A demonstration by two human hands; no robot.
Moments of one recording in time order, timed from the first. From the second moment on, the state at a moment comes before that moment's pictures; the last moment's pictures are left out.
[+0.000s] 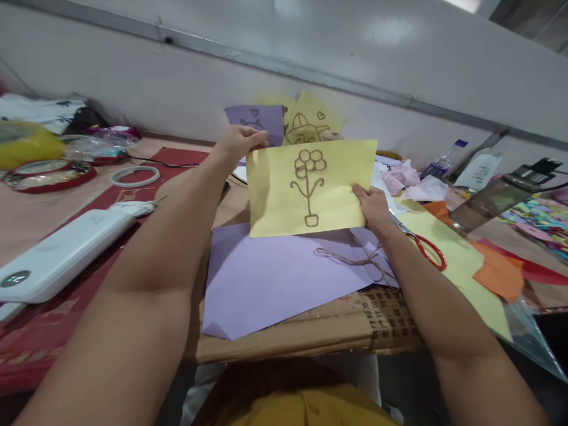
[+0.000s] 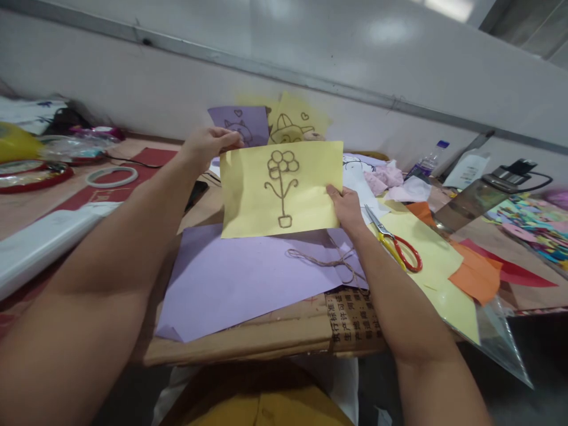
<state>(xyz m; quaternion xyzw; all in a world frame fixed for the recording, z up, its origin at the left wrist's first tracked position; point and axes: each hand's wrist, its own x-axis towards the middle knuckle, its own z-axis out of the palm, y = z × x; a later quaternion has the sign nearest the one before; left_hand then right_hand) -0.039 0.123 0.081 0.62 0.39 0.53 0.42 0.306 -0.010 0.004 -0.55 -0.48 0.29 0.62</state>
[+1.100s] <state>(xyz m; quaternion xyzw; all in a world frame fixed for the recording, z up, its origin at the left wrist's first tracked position) 0.010 0.094 0.042 0.87 0.44 -0.05 0.22 0.203 -0.092 0.021 -0.60 -0.77 0.14 0.15</state>
